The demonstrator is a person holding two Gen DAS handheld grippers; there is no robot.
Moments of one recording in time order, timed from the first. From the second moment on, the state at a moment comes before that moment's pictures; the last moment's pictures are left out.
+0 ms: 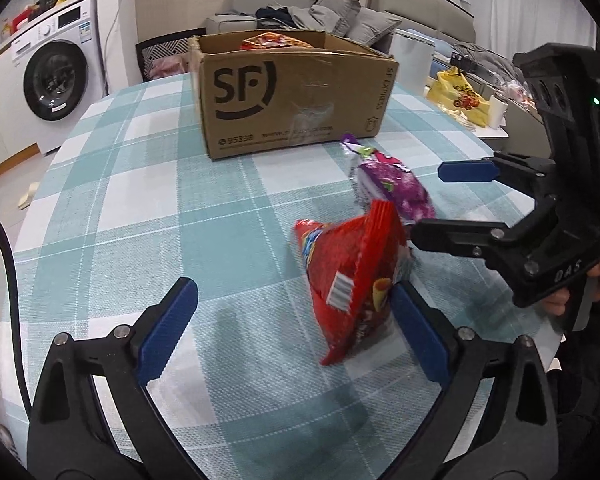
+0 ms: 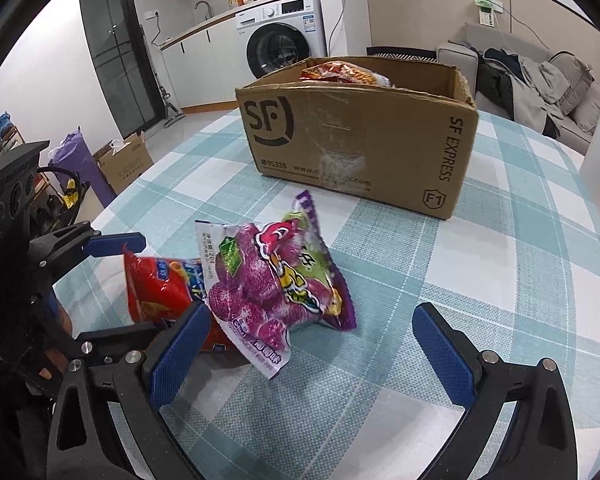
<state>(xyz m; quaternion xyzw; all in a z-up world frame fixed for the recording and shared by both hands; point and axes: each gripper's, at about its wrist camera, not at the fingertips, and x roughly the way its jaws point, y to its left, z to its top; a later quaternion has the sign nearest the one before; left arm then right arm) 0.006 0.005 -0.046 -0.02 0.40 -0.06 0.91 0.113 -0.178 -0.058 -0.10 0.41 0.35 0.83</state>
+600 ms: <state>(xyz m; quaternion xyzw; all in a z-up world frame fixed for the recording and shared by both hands) 0.016 0.036 -0.054 -0.07 0.41 0.00 0.91 0.135 -0.154 -0.069 -0.08 0.43 0.37 0.82</state>
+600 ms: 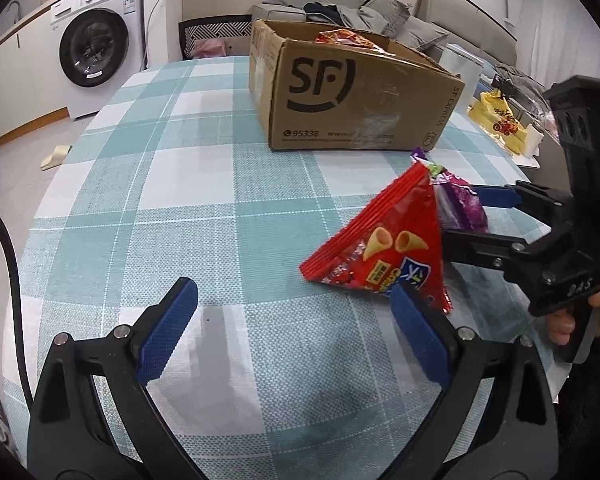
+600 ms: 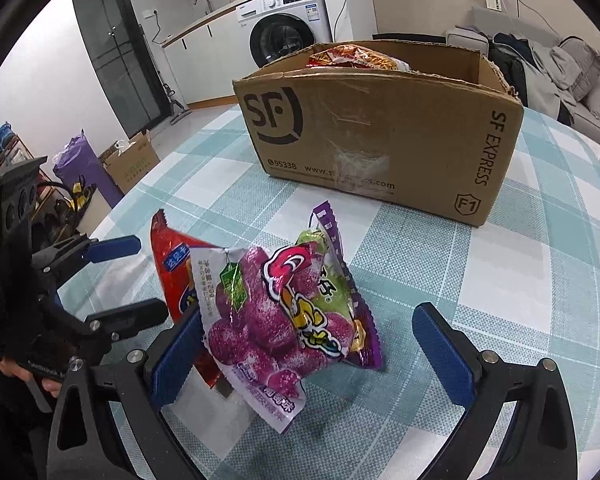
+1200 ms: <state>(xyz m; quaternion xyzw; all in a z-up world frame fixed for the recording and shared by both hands) 0.015 0.019 -0.049 -0.07 0.41 -0.04 0.91 0.132 -0.150 -0.073 -0.08 0.41 0.39 0.82</state>
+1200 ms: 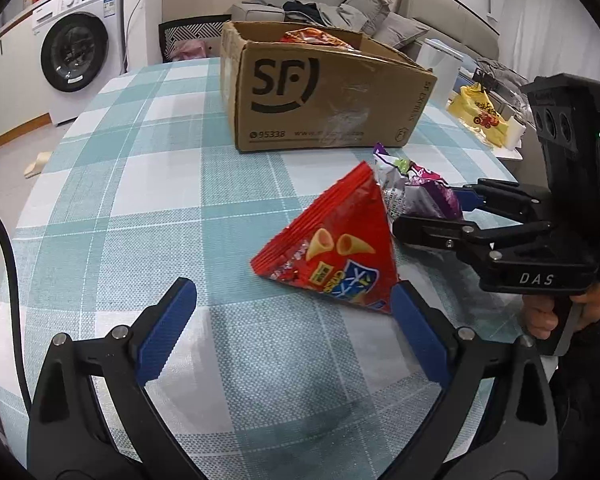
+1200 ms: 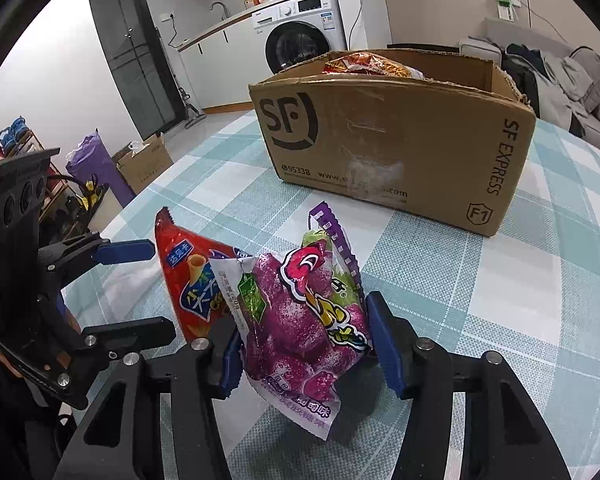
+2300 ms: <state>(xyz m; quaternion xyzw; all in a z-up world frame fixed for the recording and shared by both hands) 0.043 0.002 -0.043 -0.08 0.40 -0.07 0.91 0.127 -0.187 -0.050 -0.04 0.38 0.38 0.84</state>
